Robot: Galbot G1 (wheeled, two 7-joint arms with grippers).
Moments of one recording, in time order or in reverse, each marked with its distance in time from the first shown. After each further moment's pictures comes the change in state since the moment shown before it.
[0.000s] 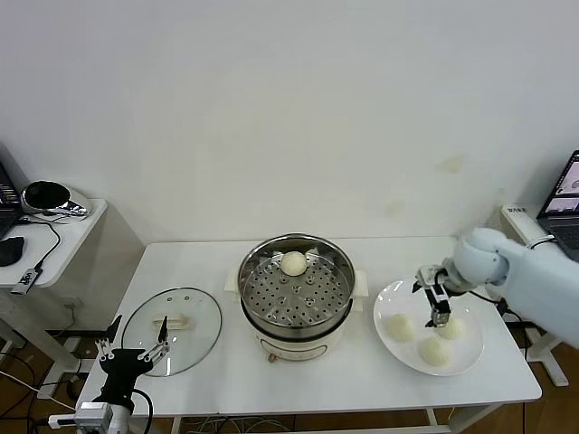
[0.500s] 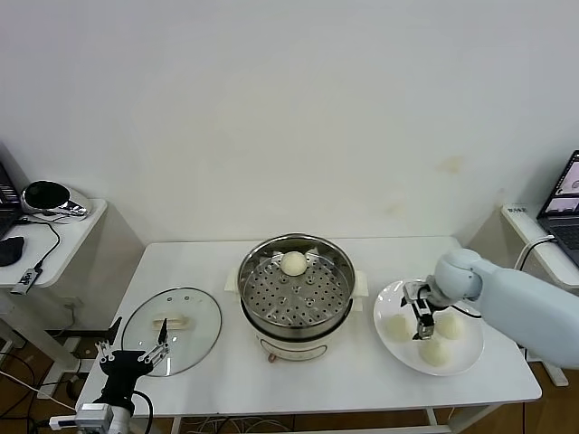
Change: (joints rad) left arm -0.001 -0.006 0.000 0.007 0.002 -0.001 0.000; right arm -0.147 0.105 0.090 -0.121 -0.056 0.025 0.022
